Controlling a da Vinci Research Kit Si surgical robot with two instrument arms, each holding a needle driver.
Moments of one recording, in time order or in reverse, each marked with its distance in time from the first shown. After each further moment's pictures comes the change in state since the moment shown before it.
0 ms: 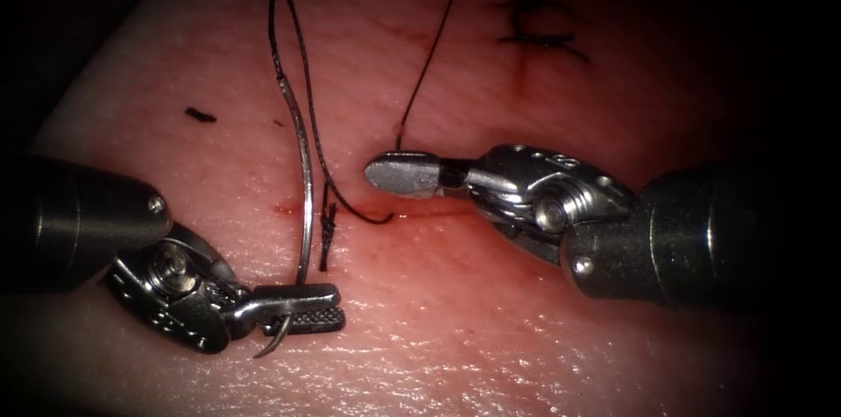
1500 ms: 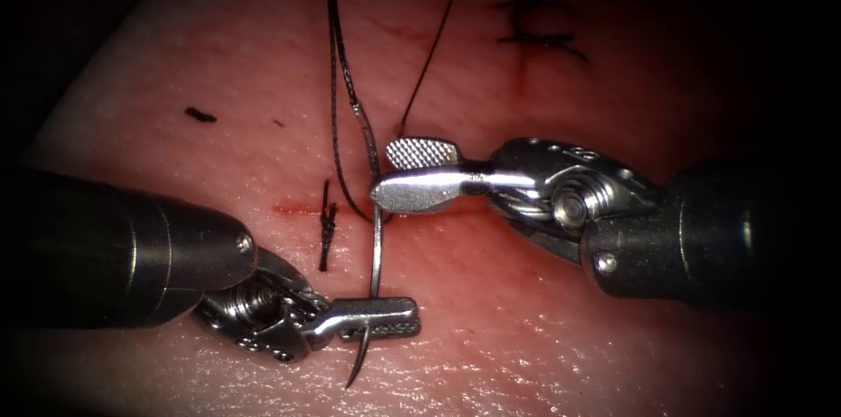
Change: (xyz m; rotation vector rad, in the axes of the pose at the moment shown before) right arm 0.001 -0.002 0.002 -0.111 0.005 -0.006; left arm 0.001 0.003 0.005 0.020 0.015 0.184
